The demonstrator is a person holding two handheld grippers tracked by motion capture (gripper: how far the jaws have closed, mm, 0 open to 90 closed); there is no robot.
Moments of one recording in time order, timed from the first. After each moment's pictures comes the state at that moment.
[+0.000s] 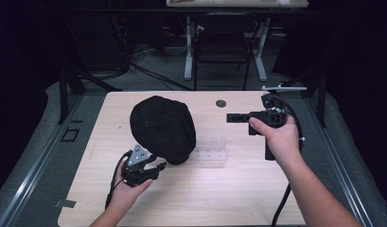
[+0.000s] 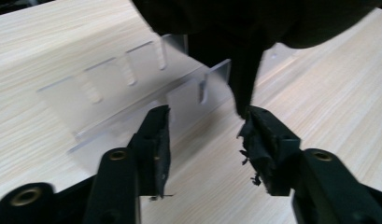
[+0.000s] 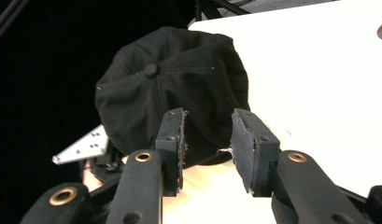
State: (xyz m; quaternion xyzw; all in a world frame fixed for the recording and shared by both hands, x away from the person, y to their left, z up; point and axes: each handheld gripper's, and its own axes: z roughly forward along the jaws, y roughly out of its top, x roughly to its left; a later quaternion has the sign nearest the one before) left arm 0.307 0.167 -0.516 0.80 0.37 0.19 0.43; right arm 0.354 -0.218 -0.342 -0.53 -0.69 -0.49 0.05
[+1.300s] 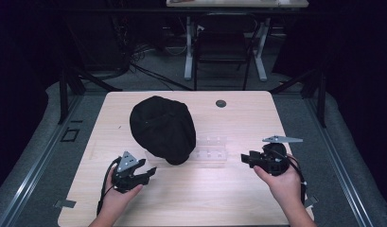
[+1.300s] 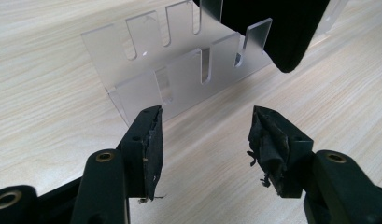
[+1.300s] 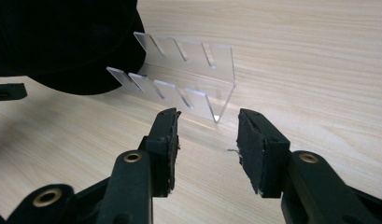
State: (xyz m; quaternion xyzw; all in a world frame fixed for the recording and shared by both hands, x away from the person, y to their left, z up) left arm 0.300 0.194 -0.540 0.79 0.39 0.19 0.42; right arm 0.300 -0.245 -0.461 -0.53 -0.74 -0.40 -0.12
